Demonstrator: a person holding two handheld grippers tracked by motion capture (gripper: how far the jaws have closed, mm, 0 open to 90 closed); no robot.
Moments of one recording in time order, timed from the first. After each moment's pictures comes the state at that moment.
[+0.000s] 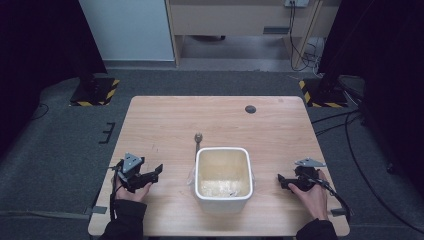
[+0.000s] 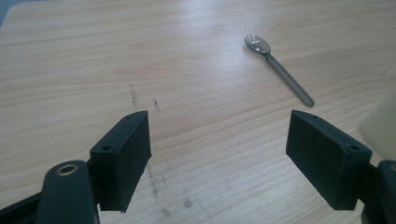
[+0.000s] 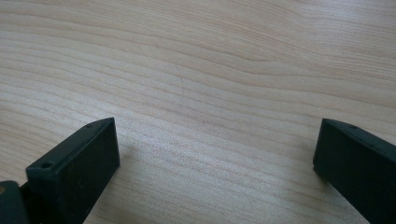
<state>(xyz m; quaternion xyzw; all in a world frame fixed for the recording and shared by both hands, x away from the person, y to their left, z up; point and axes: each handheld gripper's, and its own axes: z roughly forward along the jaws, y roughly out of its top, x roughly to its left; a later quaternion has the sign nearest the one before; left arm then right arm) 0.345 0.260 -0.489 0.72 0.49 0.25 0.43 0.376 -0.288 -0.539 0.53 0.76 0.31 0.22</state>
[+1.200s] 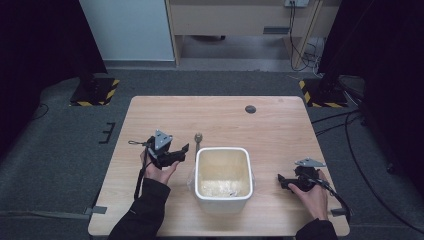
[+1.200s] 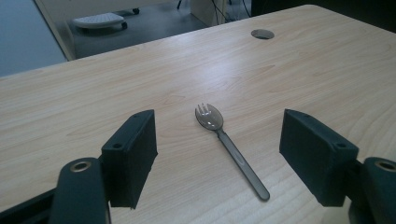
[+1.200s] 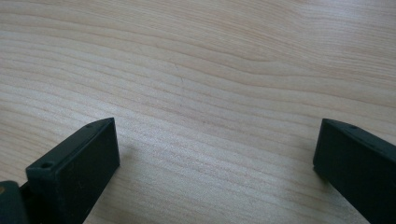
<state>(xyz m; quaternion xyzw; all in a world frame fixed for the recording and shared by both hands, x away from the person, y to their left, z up) 0.406 0.180 -0.458 0.74 0.44 0.26 0.44 0.376 -0.288 -0.539 0.53 0.76 0.31 0.22</state>
